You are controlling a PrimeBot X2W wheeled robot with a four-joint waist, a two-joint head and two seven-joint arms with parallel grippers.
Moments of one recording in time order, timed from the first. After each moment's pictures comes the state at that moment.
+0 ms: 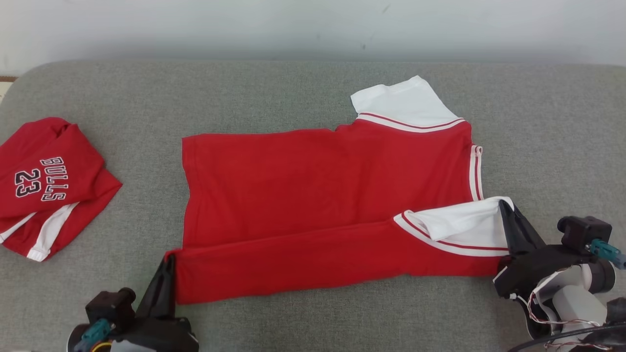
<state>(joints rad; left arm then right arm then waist) -0.30 0.05 0.01 0.42 -0.16 -0.08 -0.26 -0.45 -0.39 0.45 0.59 0.62 0.13 -0.26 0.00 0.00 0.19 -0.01</state>
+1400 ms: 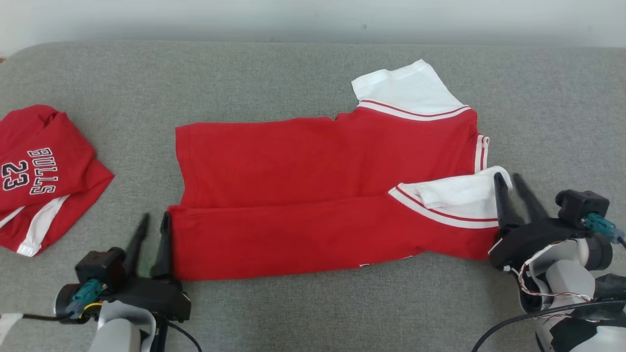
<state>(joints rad) -0.45 0.05 0.04 0.47 -0.11 -0.07 -0.26 -0.57 -0.32 0.35 0.70 0.50 0.13 -0.26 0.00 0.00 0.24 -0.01</state>
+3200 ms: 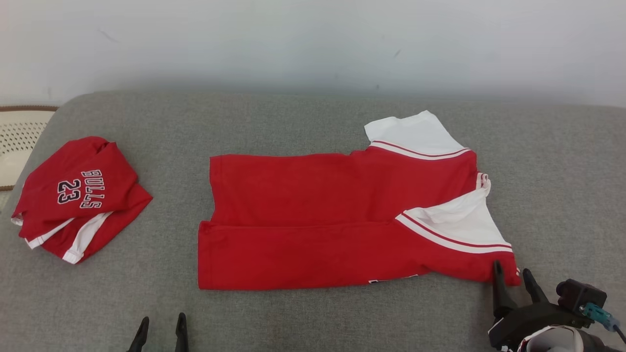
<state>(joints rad) -0.07 0.05 -0.01 0.28 -0.14 0.04 -0.26 -0.30 -0.21 0.16 0.69 0.48 0.13 -0.26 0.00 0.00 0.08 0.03</state>
